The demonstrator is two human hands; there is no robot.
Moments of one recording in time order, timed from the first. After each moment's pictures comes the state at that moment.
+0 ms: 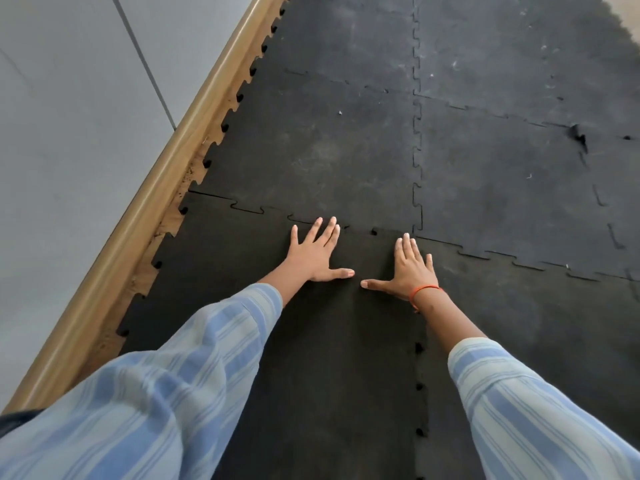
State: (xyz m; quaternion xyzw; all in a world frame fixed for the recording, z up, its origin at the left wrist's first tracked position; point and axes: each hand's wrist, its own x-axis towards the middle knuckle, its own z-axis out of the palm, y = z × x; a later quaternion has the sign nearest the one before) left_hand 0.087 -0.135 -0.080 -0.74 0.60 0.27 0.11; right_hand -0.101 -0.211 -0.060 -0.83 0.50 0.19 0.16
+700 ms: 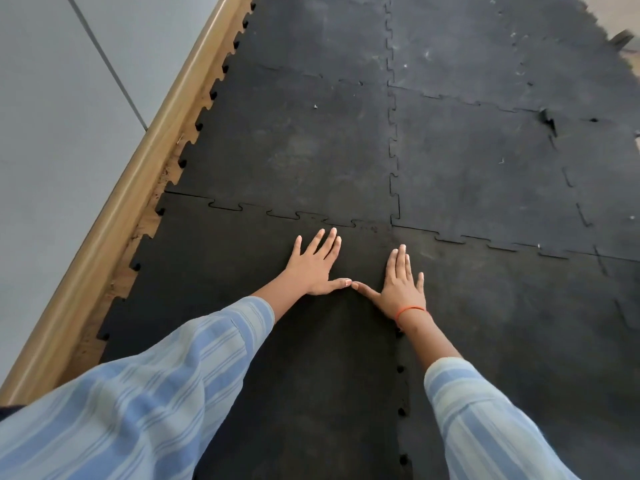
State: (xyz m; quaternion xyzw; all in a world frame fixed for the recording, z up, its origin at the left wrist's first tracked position) left_hand 0.043 -0.126 -0.082 -0.70 0.65 0.25 0.12; right_hand -0.140 -0.173 -0.070 -0.80 0.55 0.17 0.18
